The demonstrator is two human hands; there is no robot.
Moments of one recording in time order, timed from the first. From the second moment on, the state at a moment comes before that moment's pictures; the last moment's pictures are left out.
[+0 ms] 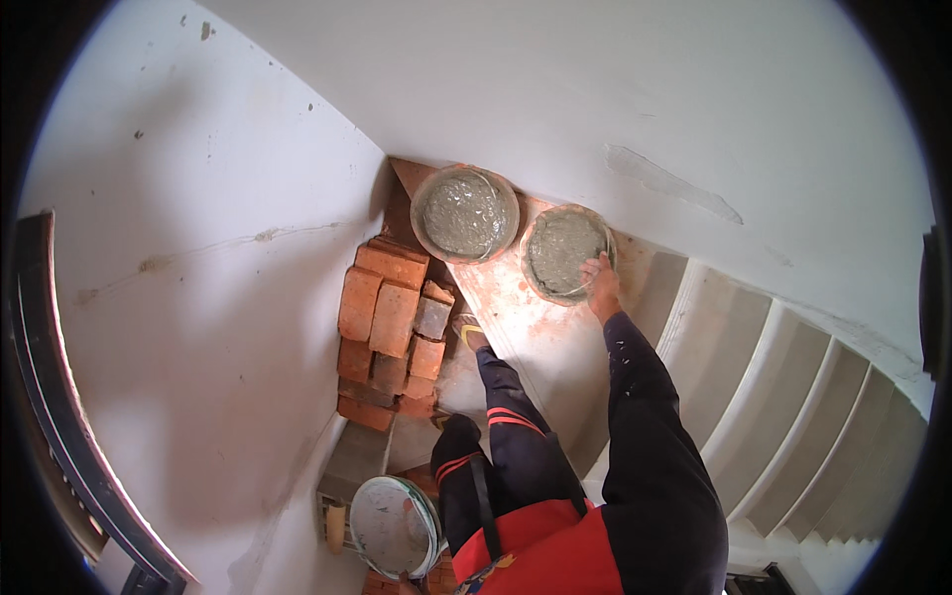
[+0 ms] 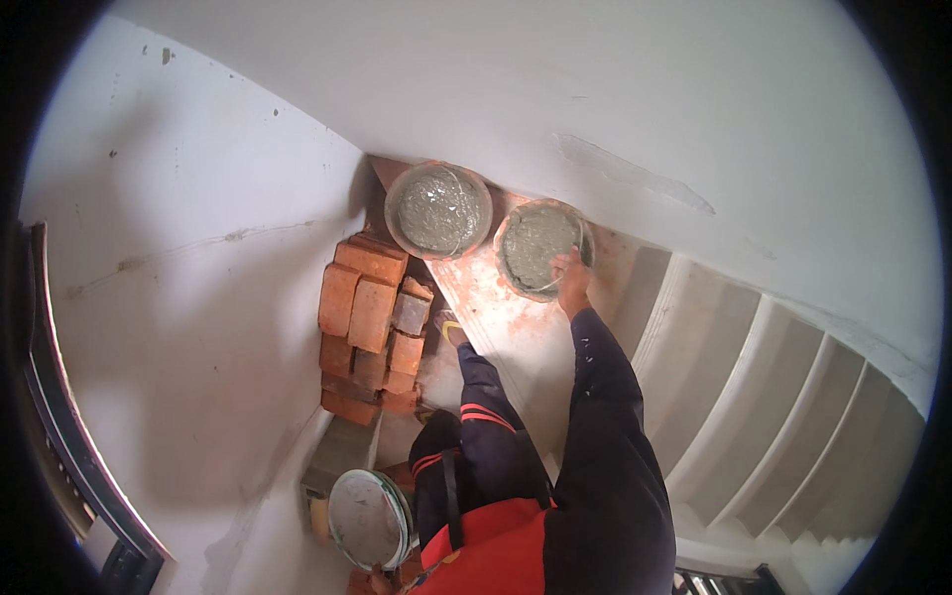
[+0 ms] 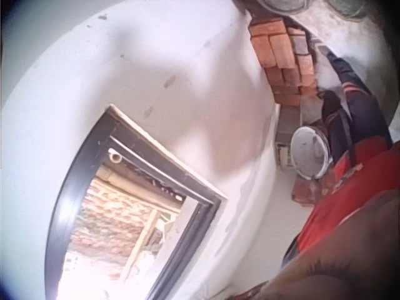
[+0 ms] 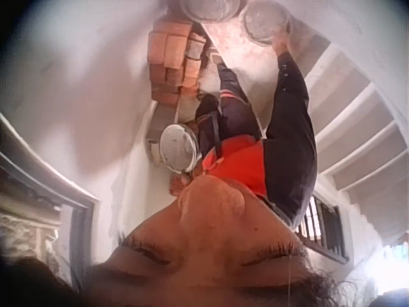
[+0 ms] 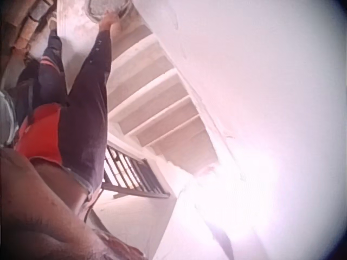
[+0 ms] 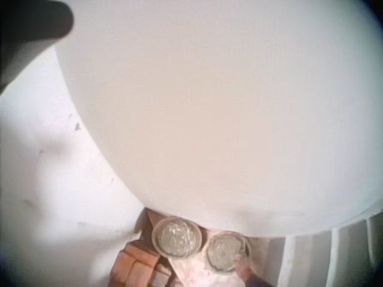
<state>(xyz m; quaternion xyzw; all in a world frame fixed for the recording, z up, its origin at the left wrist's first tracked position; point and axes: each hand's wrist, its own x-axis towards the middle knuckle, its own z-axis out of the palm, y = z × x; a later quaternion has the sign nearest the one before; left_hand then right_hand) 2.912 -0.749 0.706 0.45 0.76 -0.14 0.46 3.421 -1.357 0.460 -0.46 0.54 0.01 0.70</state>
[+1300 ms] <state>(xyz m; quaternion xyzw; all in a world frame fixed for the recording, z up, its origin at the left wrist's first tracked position) 2.671 -0.981 0.697 0.12 0.78 0.38 0.48 3.150 -0.959 0.610 -0.72 -0.17 0.61 0.28</state>
